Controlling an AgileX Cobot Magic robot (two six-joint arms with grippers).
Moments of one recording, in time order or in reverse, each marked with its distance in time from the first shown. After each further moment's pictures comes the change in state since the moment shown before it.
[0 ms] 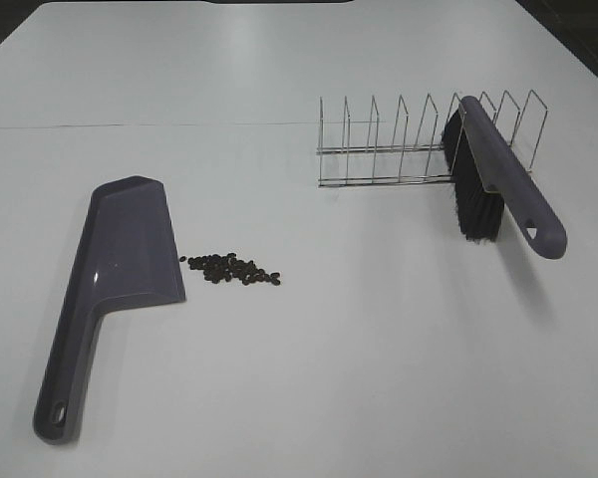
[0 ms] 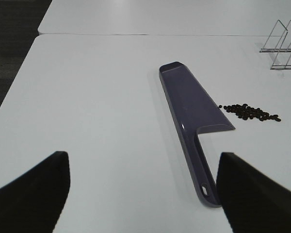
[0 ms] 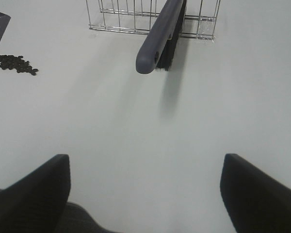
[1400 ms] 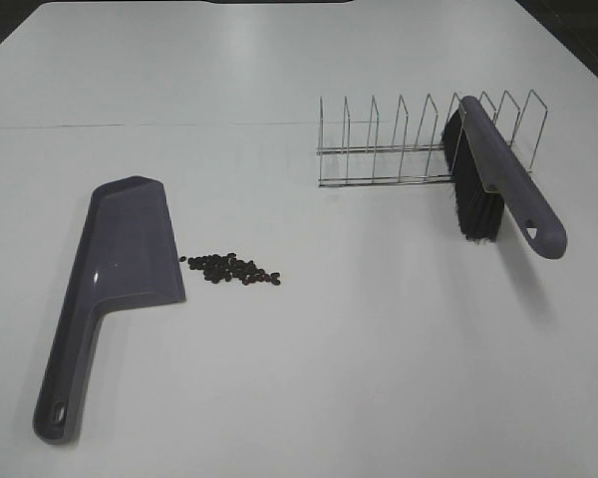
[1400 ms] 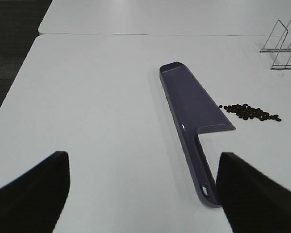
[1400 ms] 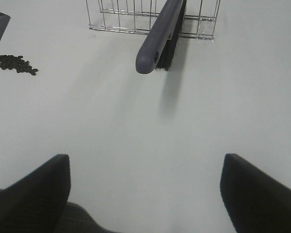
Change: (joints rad) left arm 0.000 0.000 0.000 0.000 0.000 0.000; right arm 0.000 0.000 0.000 0.000 0.000 0.000
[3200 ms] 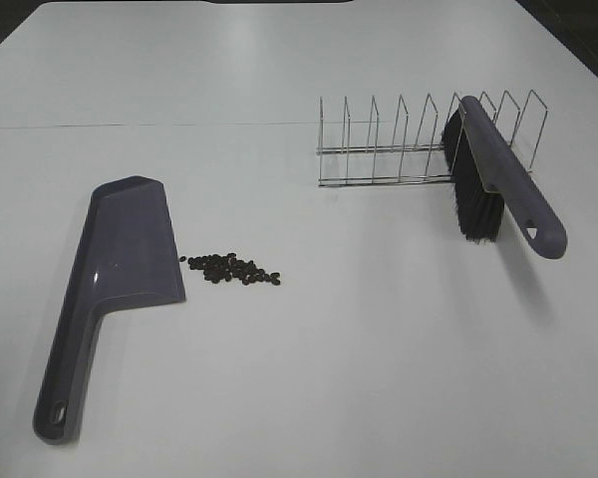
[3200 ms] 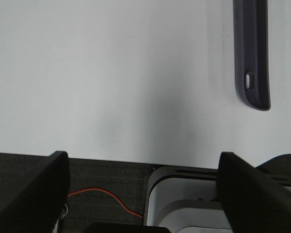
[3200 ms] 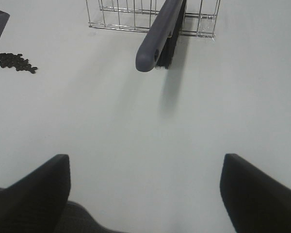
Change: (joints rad) left arm 0.000 0.883 -0.024 0.031 -0.041 -0.169; right arm 0.000 0.000 0.006 0.000 0.001 0.000
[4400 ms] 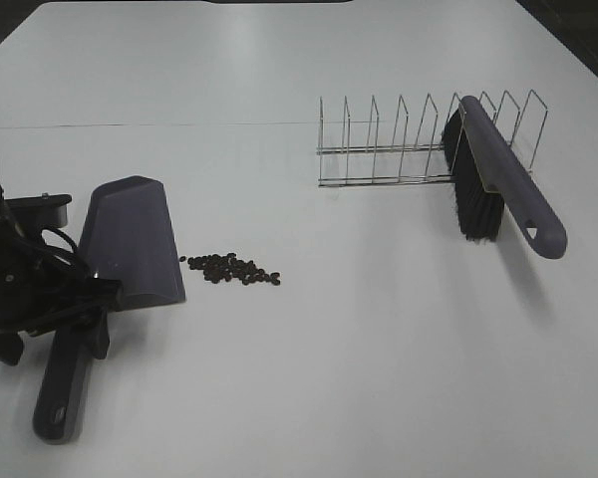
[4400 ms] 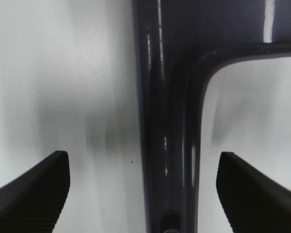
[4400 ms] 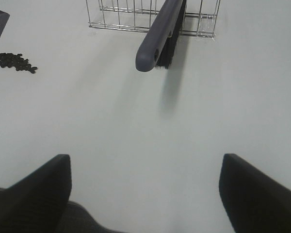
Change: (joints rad) left arm -0.269 0.972 -0.318 -0.104 -0.392 -0.092; right arm 0.000 0.000 0.000 0.000 0.000 0.000
